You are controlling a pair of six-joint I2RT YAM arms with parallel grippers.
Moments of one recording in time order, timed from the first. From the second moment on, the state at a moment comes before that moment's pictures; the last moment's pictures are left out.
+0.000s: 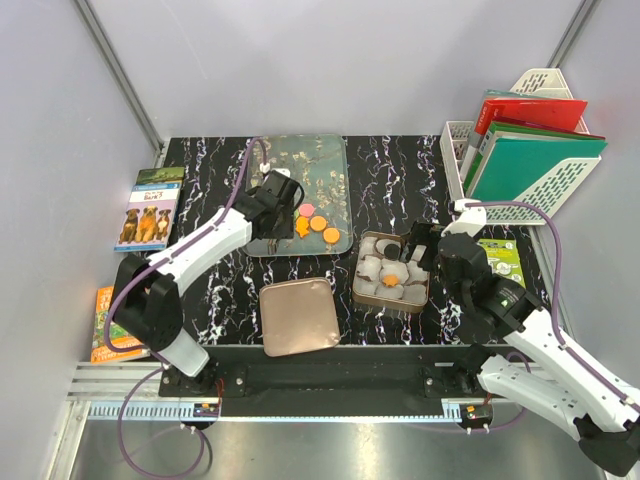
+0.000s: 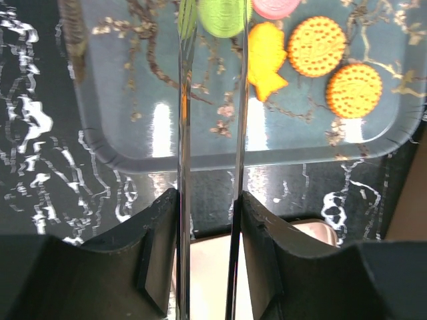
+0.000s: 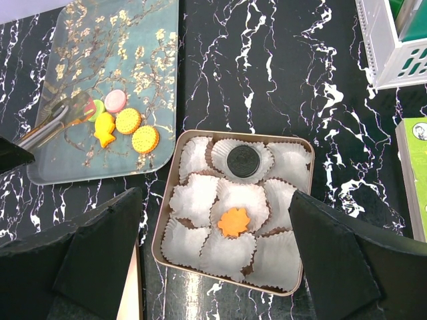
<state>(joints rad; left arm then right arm) -0.57 1.58 1.27 -0.69 -0.30 -0.46 0.73 0.75 0.82 -0.49 0.56 0.55</state>
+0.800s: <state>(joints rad) -0.88 1.56 1.25 -0.66 -0.32 -0.51 0.73 0.76 0.82 -0.49 0.56 0.56</state>
